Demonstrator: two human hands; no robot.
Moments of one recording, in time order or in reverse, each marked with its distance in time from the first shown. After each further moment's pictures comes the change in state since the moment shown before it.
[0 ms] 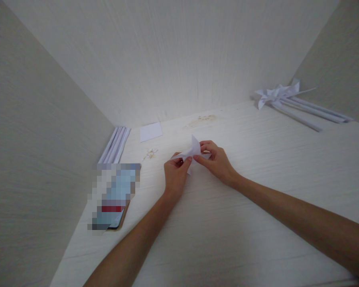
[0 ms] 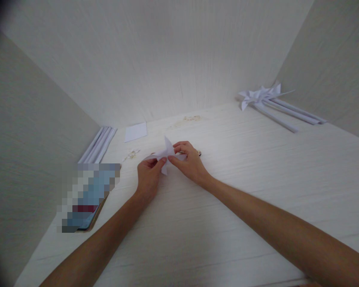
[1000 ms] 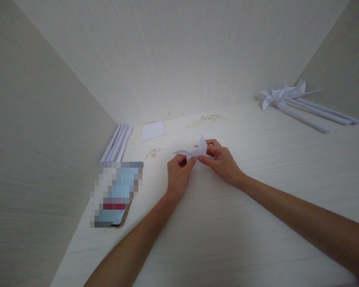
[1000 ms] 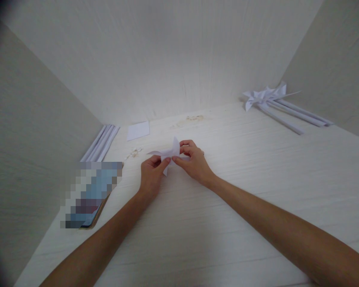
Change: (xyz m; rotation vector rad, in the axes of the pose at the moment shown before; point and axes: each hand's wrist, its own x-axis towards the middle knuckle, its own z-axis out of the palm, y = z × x) left_hand 0.000 0.001 -0.001 0.061 -0.024 -0.008; right_hand 0.001 -0.006 -0.006 0.016 -0.096 0.037
